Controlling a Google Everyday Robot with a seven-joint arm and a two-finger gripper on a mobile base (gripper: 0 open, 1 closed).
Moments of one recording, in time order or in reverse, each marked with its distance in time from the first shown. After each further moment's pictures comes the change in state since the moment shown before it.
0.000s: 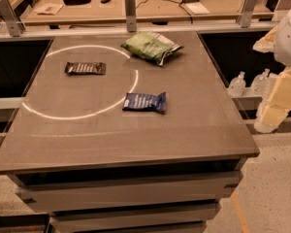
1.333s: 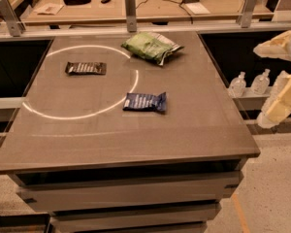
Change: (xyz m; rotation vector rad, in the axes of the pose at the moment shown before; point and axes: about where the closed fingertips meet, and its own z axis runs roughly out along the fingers) arm 0.002 -0.009 0.010 -0.076 -0.285 0.044
